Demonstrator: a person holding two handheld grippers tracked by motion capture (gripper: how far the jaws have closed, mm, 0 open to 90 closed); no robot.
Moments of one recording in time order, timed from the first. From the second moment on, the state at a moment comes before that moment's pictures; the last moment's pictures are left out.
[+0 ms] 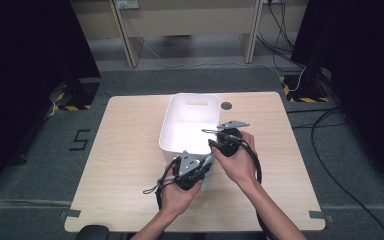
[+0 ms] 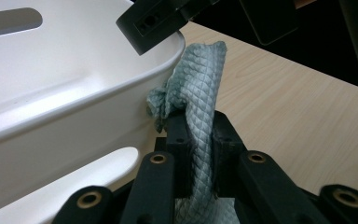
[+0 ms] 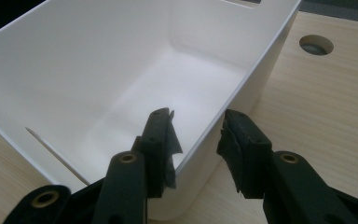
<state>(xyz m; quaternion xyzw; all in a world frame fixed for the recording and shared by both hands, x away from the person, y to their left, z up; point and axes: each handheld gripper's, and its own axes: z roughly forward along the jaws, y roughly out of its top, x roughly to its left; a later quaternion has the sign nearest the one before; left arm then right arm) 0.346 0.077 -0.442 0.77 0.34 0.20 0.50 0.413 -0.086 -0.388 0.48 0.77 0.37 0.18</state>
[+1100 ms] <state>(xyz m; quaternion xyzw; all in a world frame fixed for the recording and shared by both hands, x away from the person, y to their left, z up) 0.354 0.070 -0.486 0.80 0.35 0.17 0.46 0.413 -0.086 -0.388 0.48 0.77 0.38 0.18</state>
